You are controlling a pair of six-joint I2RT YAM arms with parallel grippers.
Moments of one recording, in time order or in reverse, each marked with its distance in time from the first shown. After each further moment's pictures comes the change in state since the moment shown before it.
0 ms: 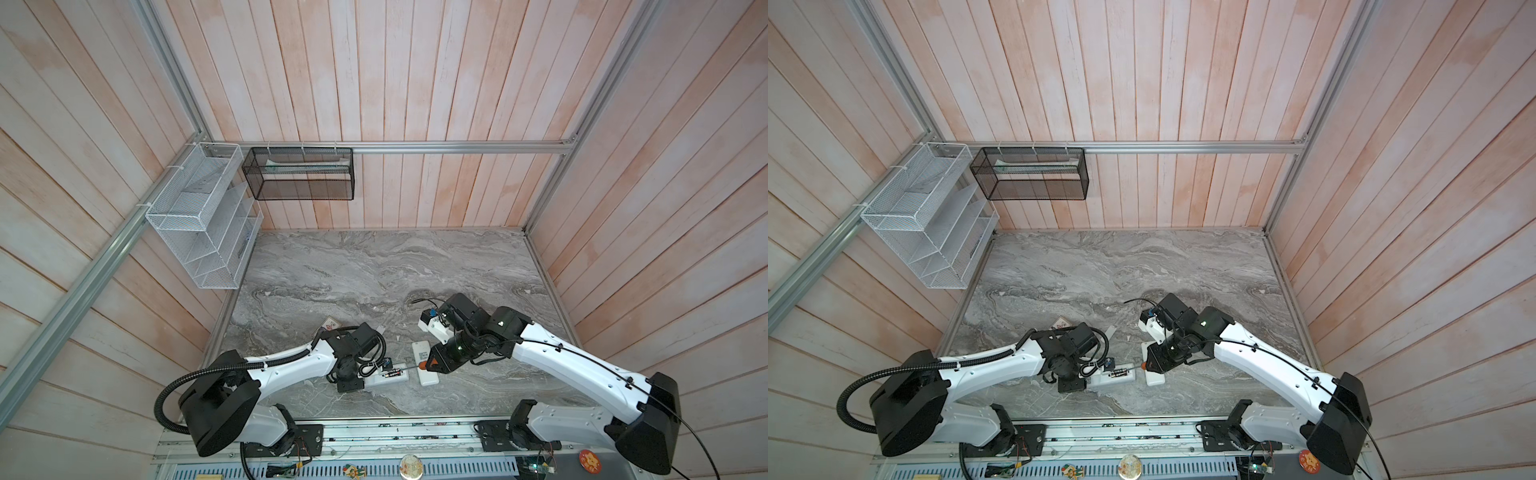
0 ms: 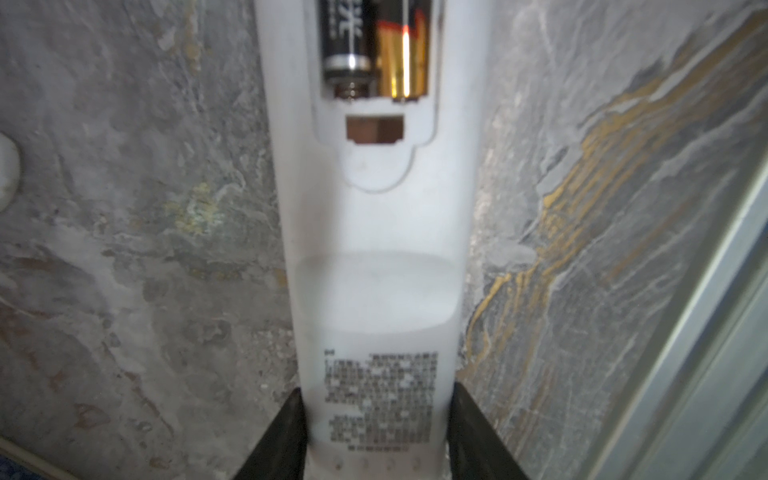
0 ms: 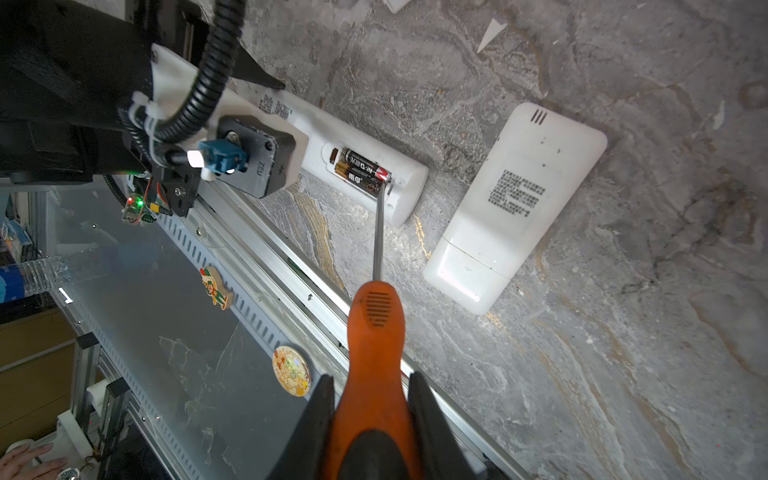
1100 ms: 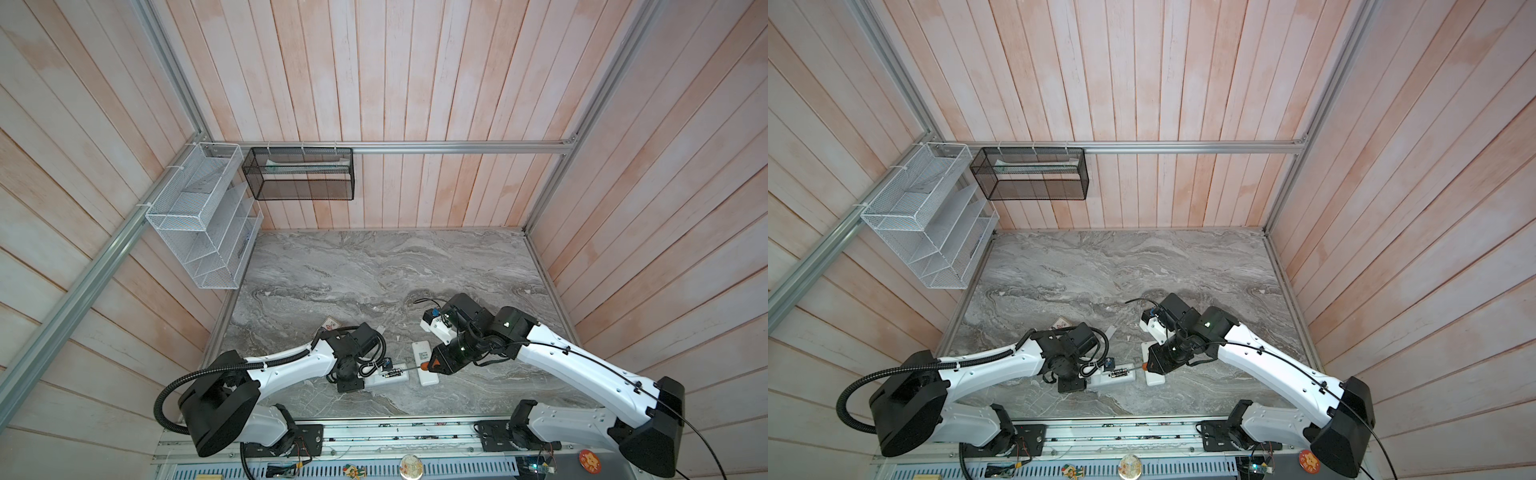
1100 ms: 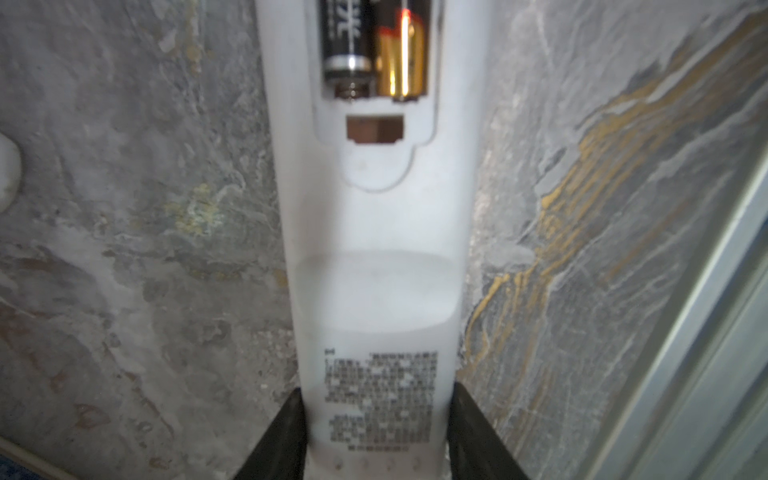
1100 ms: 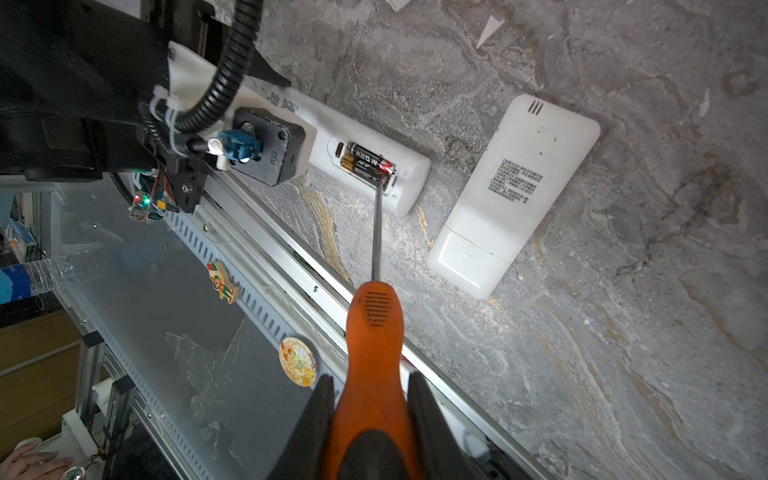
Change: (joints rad) left arm 0.000 -0.003 0.000 0.000 0.001 0.000; right arm 0.013 -0.025 -0.002 -0.050 0.015 0.019
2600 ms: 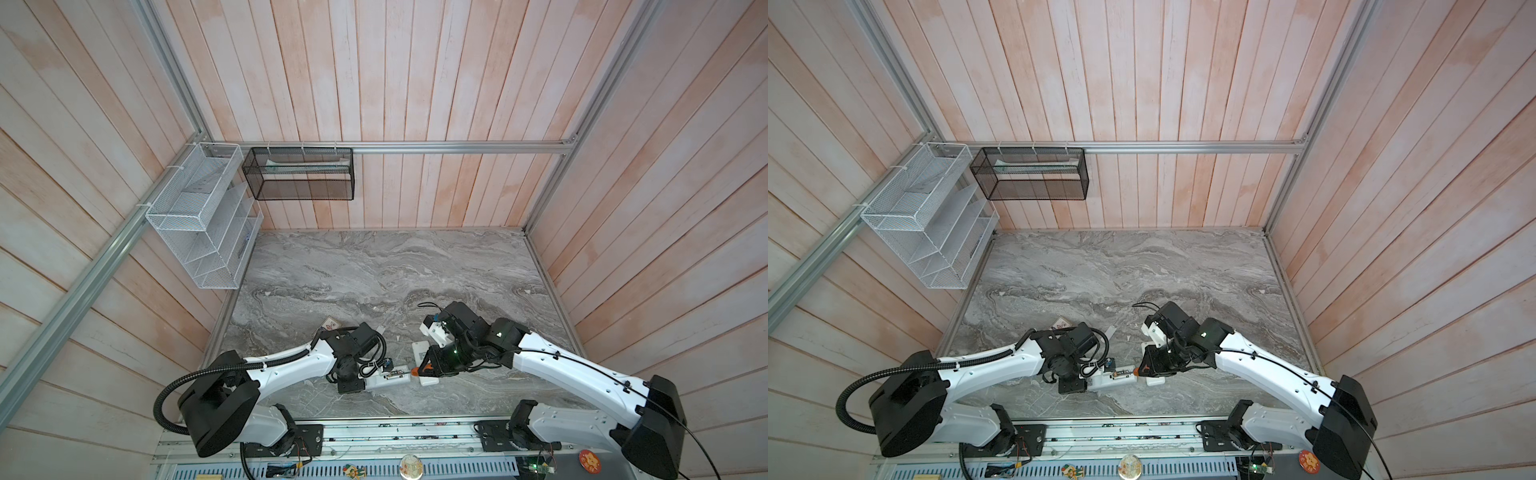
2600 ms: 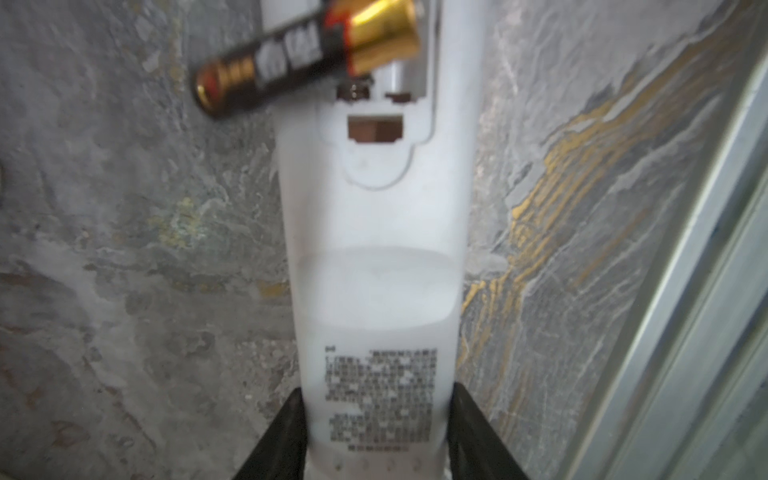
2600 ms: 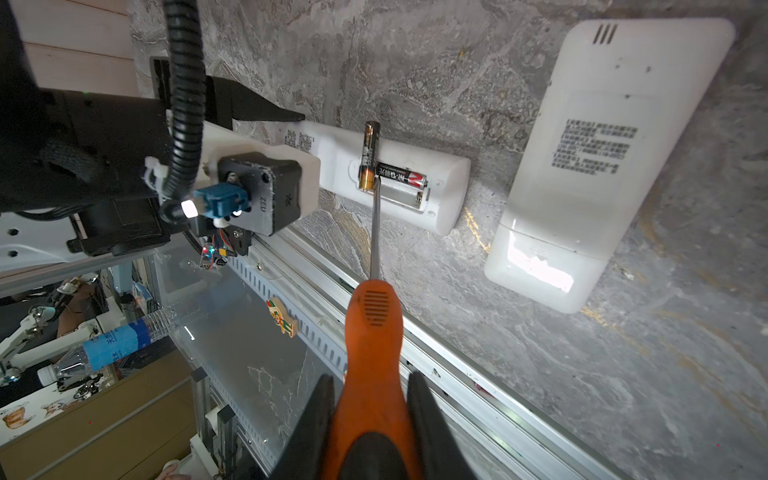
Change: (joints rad) left arm 0.007 -0.001 0.000 -0.001 0.052 0.000; right arm 0.003 -0.014 -0.146 0.237 -0.116 0.306
